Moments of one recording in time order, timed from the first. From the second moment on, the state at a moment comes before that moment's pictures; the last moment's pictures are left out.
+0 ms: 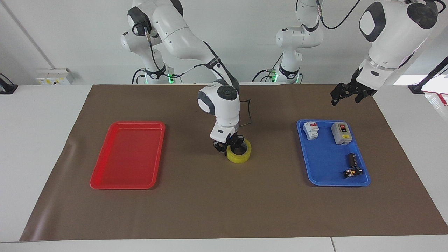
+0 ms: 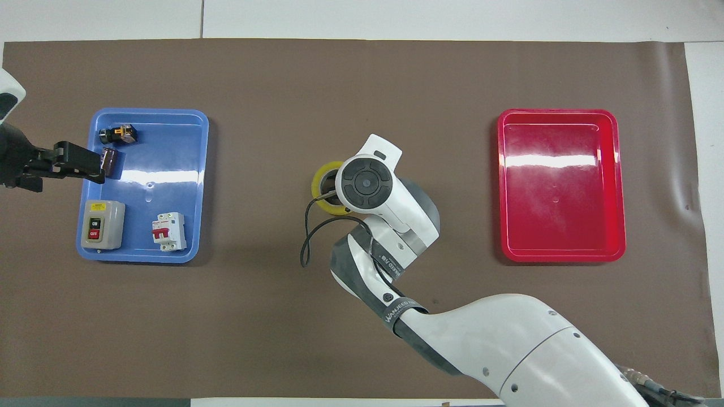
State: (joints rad) left arm -0.02 0.01 -0.04 -1.64 -0.01 1.57 -0.10; right arm 0.56 0.57 0.07 -1.67 -0.15 2.38 0.49
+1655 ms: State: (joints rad) left arm -0.01 0.01 -0.04 -1.64 -0.01 1.57 -0.10; right arm -0.18 0.17 0.05 -2.10 0.03 2.33 -0.59
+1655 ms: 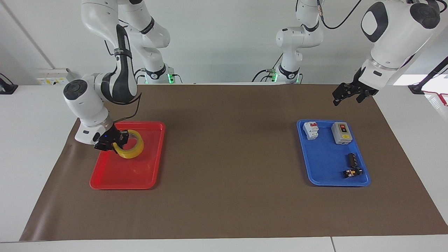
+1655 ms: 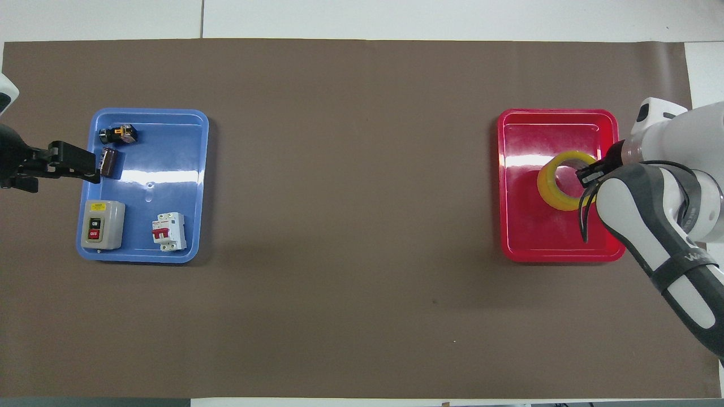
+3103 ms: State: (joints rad) left arm -0.01 0.01 -0.04 -1.64 -0.01 1.57 -0.10; right arm -0.15 0.01 0.06 -2.02 -0.01 2.06 -0.38
